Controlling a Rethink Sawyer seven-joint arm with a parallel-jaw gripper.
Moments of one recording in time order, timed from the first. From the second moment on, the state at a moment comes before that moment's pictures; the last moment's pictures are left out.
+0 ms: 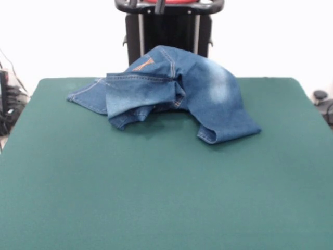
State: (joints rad) arm 0.58 0.09 -1.39 1.47 -1.39 -1.03 4.41
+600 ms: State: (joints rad) arm 0.56 0.02 -1.28 1.50 -1.17 -0.74 4.41
